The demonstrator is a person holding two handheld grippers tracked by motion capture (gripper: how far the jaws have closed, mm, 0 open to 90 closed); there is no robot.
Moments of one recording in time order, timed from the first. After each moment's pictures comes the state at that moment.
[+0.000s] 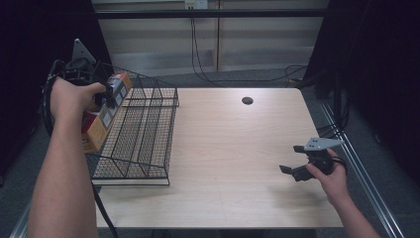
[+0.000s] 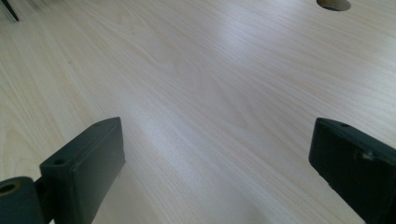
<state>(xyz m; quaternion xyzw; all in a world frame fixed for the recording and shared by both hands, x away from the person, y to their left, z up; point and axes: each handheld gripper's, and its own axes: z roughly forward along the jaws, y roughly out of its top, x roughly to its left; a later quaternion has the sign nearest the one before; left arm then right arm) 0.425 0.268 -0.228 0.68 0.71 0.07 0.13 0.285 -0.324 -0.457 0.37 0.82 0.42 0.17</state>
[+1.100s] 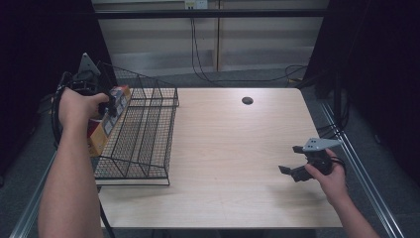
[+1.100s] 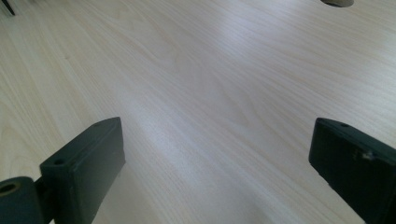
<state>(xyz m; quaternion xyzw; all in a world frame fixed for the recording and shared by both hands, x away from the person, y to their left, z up) 0.438 0.275 -0.266 0.69 0.72 0.06 0.10 0.286 -0.322 -0.460 0.37 0.82 0.41 0.16</state>
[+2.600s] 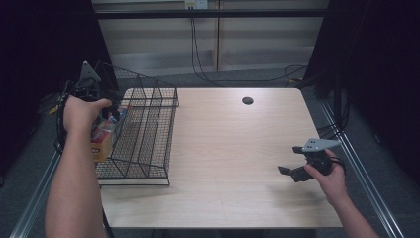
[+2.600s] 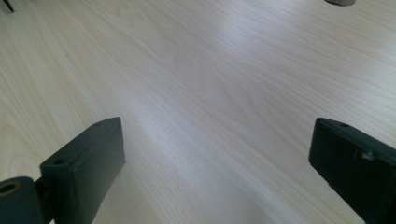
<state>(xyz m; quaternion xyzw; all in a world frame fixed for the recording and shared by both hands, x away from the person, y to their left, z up) 0.439 0.279 -0.286 0.66 0.74 0.04 0.12 0.286 -0.321 -0.460 0.37 0.82 0.41 0.17</state>
